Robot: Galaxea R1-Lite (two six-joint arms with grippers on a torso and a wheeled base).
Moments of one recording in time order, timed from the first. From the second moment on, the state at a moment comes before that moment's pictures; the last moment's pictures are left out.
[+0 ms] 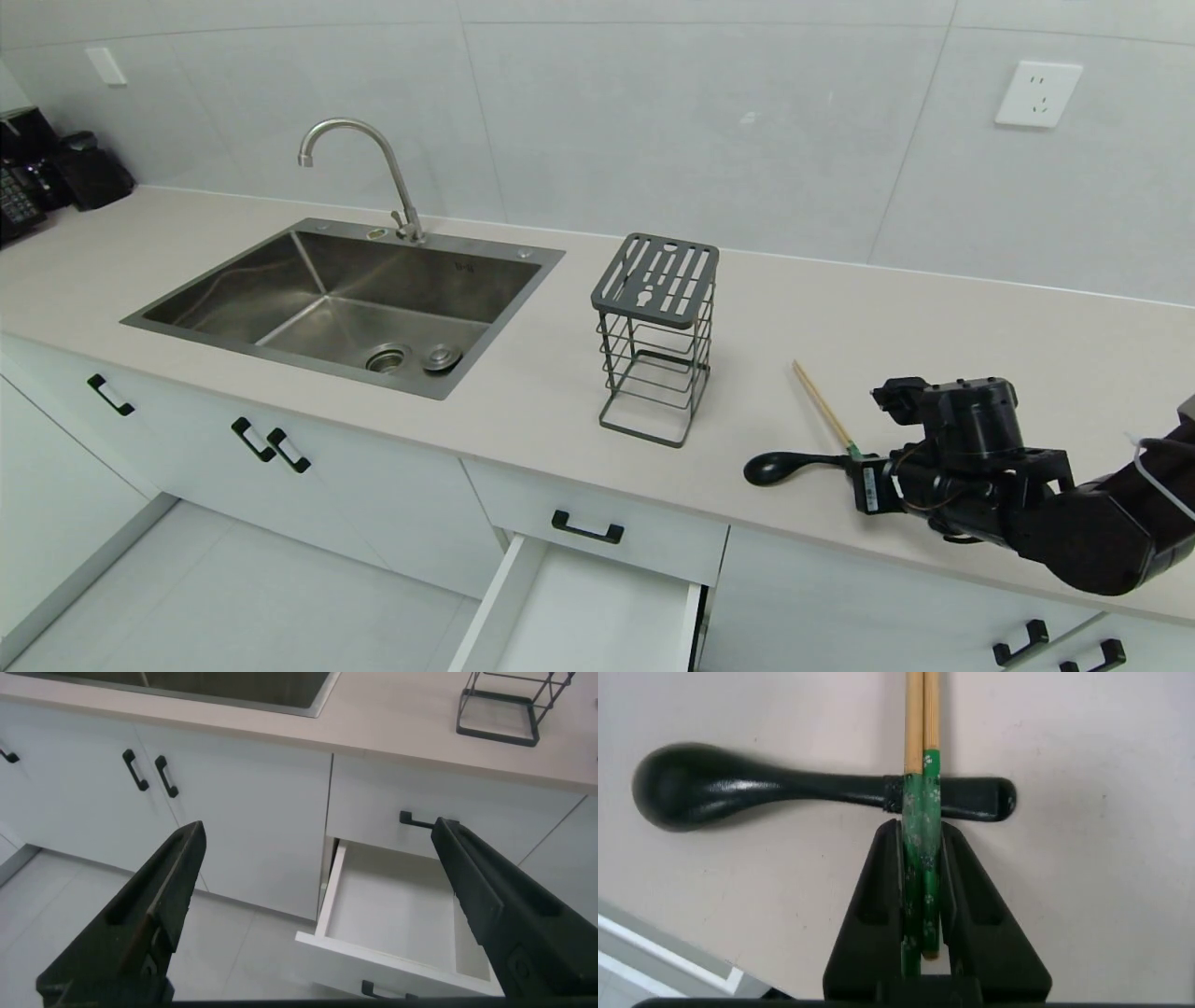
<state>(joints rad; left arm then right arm) 0.00 0.00 0.00 0.00 0.00 -0.02 0.32 1.96 -0.68 -0.71 -0.12 0.12</state>
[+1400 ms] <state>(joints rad) 0.00 0.00 0.00 0.00 0.00 -0.02 0.76 1.41 -0.53 -0.65 0.05 -0.12</state>
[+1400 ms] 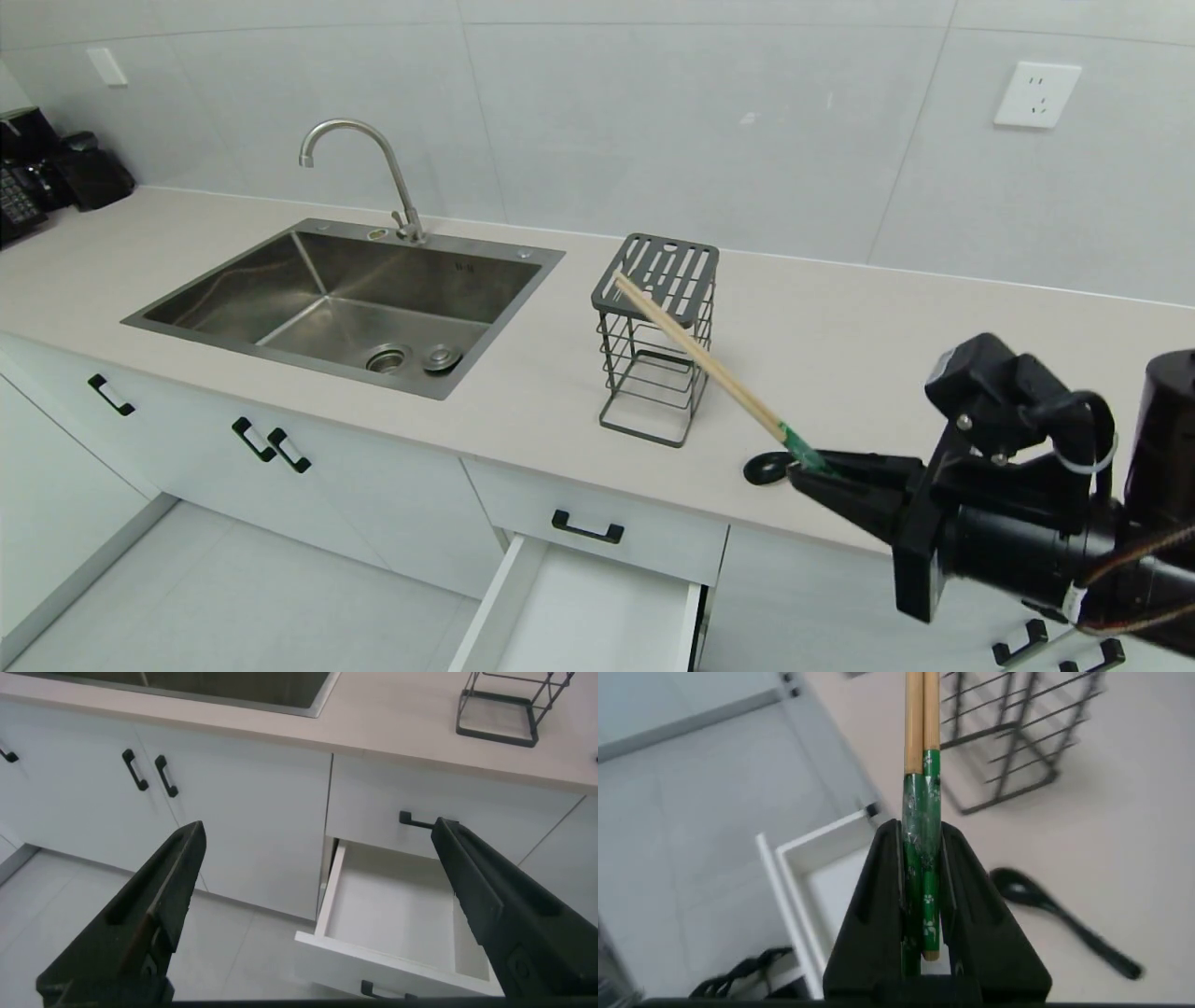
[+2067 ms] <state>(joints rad) 0.00 0.00 0.00 0.00 0.00 -0.02 0.93 1.52 -0.40 -0.61 0.05 -0.37</state>
